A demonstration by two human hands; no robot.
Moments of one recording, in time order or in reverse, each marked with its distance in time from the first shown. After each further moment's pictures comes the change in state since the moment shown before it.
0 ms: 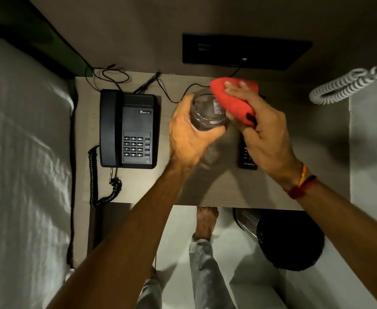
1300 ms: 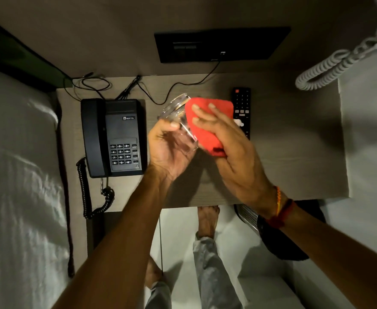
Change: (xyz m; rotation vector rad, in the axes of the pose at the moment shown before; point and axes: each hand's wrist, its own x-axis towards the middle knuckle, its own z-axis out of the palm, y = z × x) left_hand 0.023 -0.049 0.000 -0.932 -0.338 -0.469; right_hand -0.042 -0.003 0.030 0.016 0.014 -0.058
